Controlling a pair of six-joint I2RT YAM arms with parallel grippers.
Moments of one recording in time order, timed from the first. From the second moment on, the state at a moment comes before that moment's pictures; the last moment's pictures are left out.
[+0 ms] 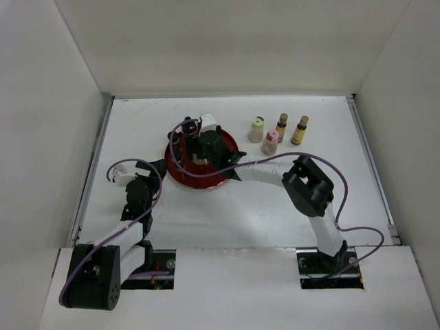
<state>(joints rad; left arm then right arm) -0.07 1.01 0.08 0.70 -0.18 -1.08 0.90 2.11 1.51 0.24 0.38 0.29</state>
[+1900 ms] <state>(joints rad) -0.09 1.04 0.08 0.70 -0.19 -1.08 0.45 1.63 0.96 0.22 0.46 0.33</state>
